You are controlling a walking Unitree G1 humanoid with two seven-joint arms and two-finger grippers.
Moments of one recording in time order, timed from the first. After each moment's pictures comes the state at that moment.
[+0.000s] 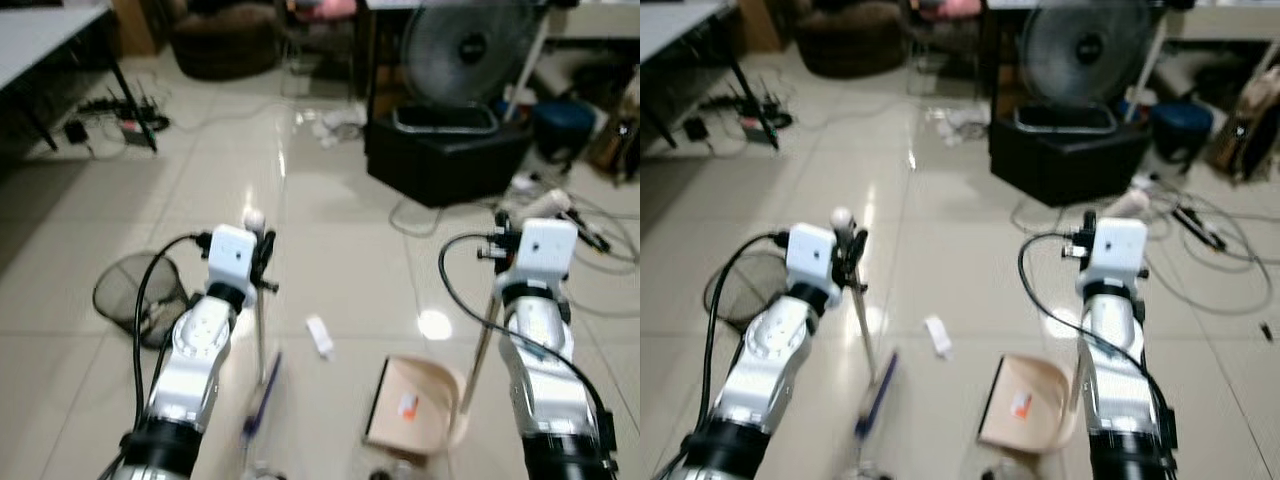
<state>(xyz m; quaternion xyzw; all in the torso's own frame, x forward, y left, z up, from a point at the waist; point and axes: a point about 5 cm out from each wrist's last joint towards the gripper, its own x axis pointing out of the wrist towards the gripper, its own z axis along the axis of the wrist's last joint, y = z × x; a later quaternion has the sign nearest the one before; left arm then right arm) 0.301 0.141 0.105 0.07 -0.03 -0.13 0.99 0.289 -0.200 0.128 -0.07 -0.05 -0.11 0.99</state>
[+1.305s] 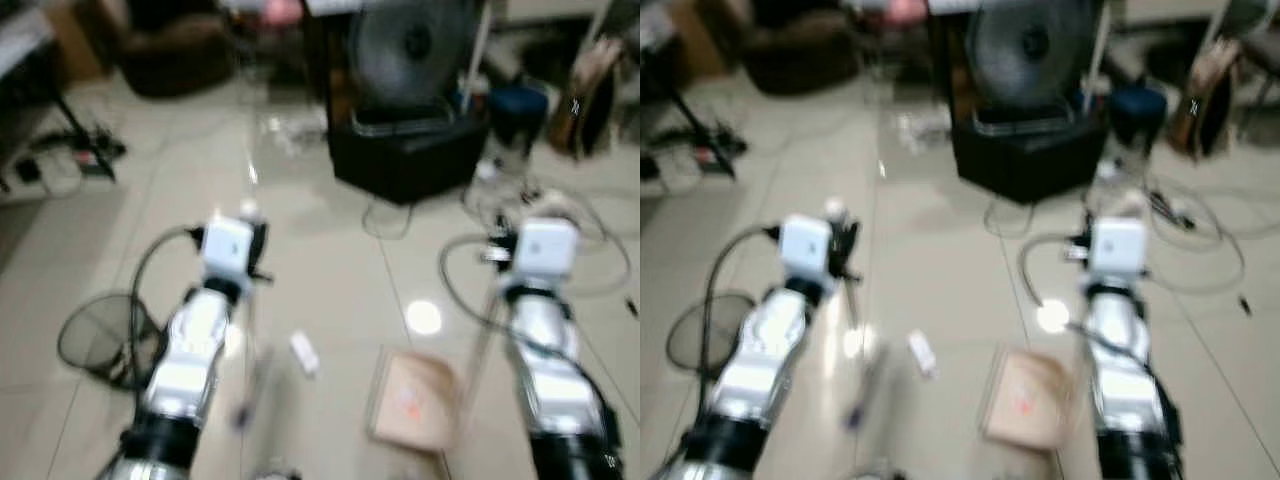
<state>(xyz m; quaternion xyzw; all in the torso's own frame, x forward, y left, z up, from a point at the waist) 0.305 0.142 0.112 0.08 -0.04 -0.11 0.99 0.291 -0.211 0.127 -0.10 -0.05 -0.11 0.99</state>
